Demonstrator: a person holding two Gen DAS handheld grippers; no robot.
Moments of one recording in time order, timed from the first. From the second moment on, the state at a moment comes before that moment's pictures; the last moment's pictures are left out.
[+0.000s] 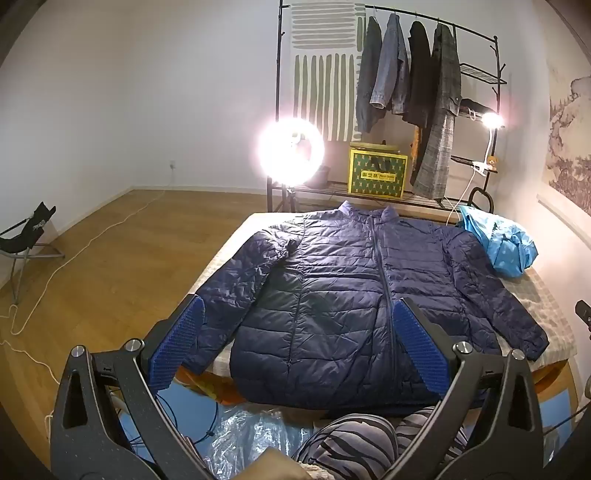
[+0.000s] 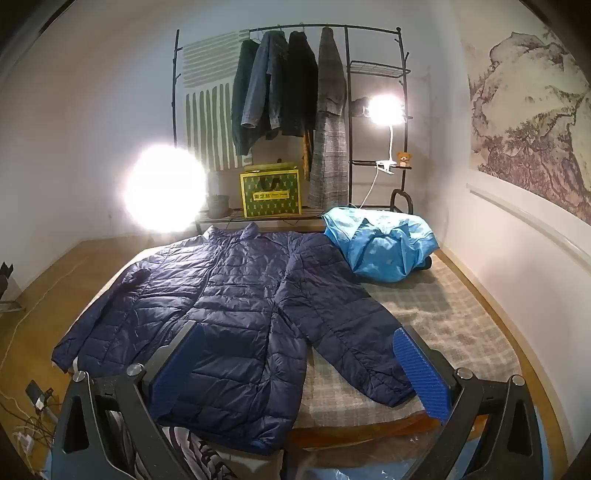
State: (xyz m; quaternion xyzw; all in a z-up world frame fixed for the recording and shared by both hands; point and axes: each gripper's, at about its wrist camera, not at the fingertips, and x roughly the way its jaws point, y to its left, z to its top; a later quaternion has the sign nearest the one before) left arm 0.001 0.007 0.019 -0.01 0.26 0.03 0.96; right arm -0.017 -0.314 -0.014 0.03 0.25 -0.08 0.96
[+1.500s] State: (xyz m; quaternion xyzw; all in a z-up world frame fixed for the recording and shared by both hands) left arm 0.005 0.014 0.018 -0.02 0.26 0.02 0.96; right arm -0.015 -0.305 -0.012 0.02 0.25 -0.08 0.96
